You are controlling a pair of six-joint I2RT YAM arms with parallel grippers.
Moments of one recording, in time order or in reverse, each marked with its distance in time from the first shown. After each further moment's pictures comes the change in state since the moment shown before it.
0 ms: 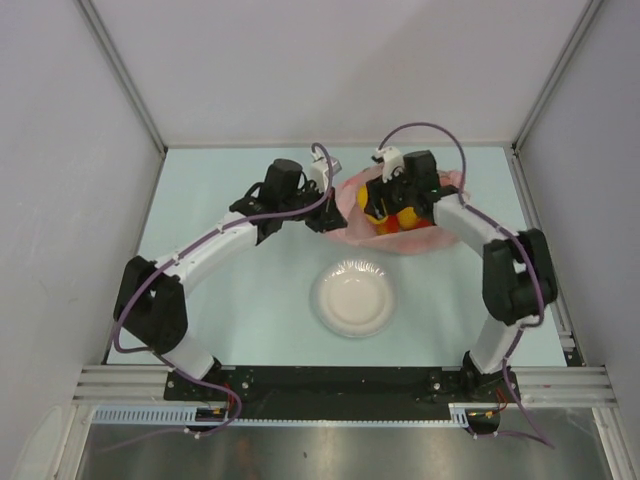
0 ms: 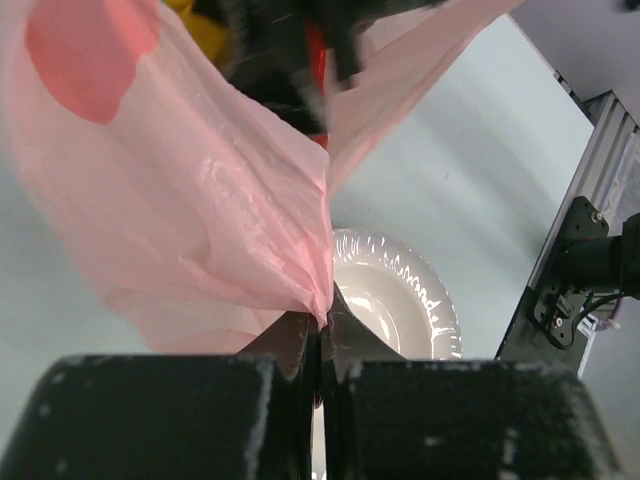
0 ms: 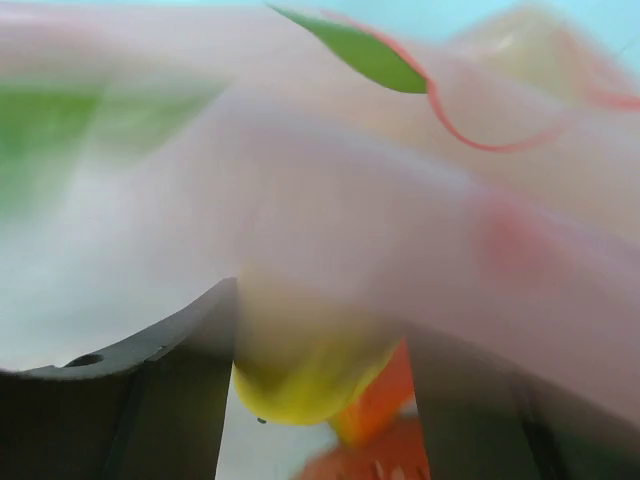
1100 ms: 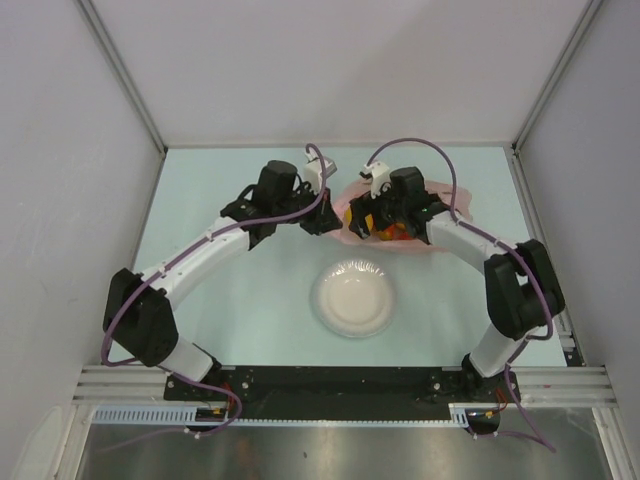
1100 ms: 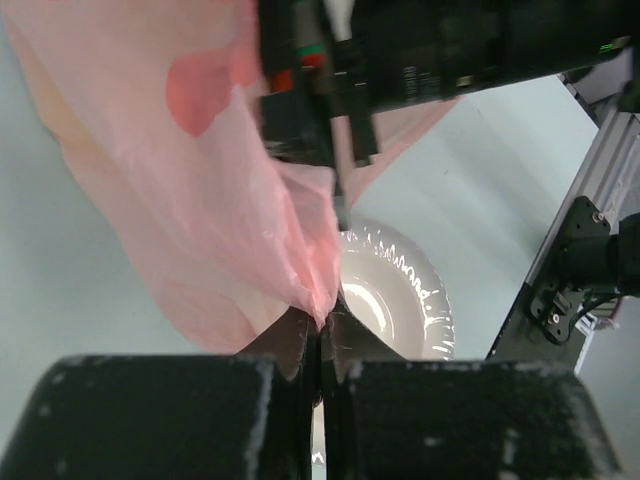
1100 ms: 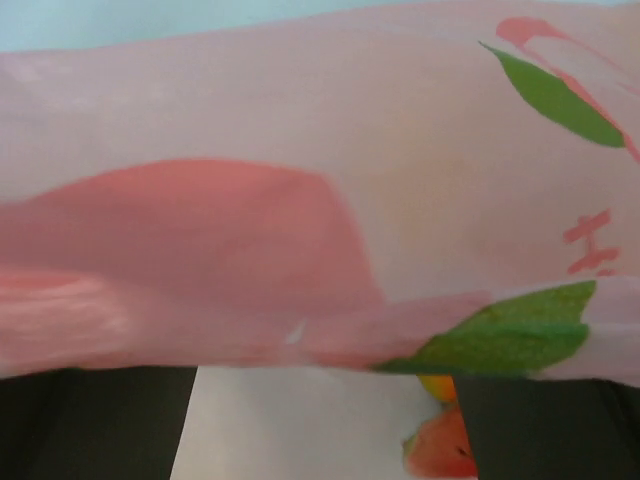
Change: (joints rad) left arm -0.013 -0.069 0.003 -0.059 -0.059 0.000; right arm 0.081 -0.167 -0.156 0.067 0.008 0.065
